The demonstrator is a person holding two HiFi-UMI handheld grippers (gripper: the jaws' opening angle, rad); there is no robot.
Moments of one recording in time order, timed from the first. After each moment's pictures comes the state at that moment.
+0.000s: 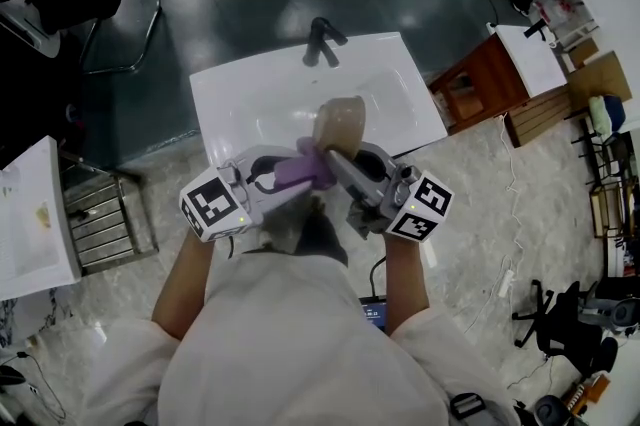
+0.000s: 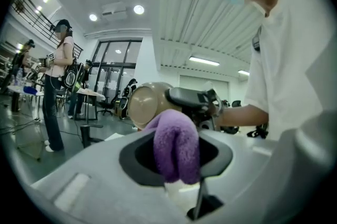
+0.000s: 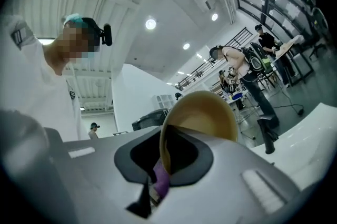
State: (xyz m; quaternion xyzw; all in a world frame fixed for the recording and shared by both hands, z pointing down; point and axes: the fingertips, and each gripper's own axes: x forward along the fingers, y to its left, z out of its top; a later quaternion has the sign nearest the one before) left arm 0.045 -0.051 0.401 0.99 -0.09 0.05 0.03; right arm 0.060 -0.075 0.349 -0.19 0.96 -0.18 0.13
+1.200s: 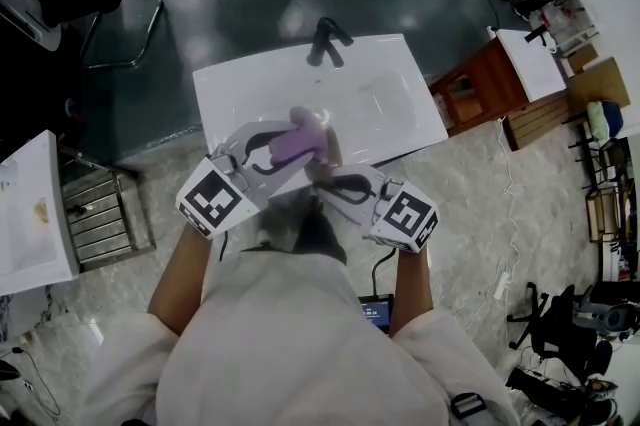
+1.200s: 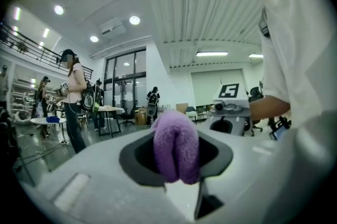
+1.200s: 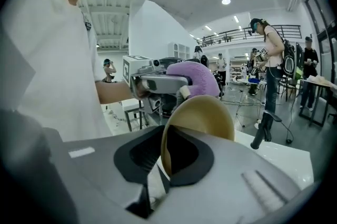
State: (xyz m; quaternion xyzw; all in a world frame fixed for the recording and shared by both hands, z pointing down) left arm 0.021 -0.086 0.368 0.98 -0.19 0.06 -0.06; right arm 0.028 -0.031 0.436 -0.12 0.97 -0.05 -0.21
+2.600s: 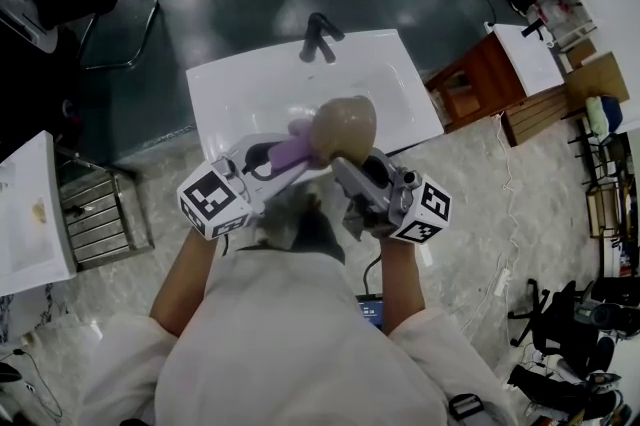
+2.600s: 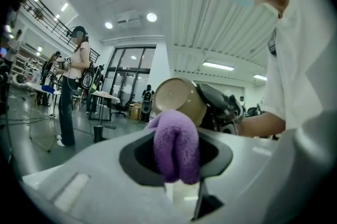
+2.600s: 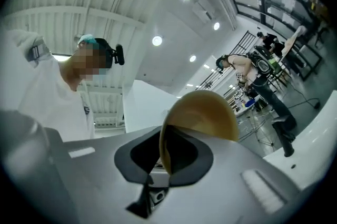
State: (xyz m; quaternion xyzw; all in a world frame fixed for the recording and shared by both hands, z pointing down) left arm 0.039 -0.071 0.395 0.98 -0.17 0.01 0.05; right arm 0.071 -0.051 0.327 -0.14 0.95 -0.17 0.23
